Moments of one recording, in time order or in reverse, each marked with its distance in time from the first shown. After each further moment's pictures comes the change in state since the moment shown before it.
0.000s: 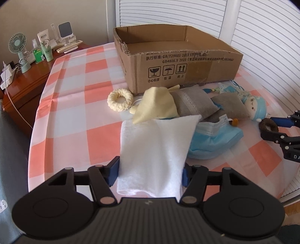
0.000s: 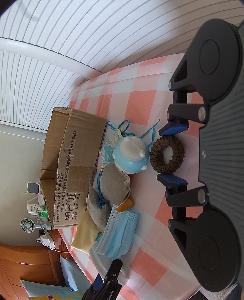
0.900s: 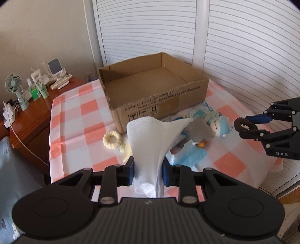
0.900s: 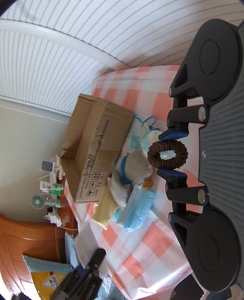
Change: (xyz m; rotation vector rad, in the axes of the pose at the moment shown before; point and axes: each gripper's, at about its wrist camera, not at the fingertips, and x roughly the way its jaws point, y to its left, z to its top) left arm -0.082 -0.032 0.046 0.154 -0.086 -0.007; right arm -0.050 -0.004 0.027 -0.113 -0.063 0.096
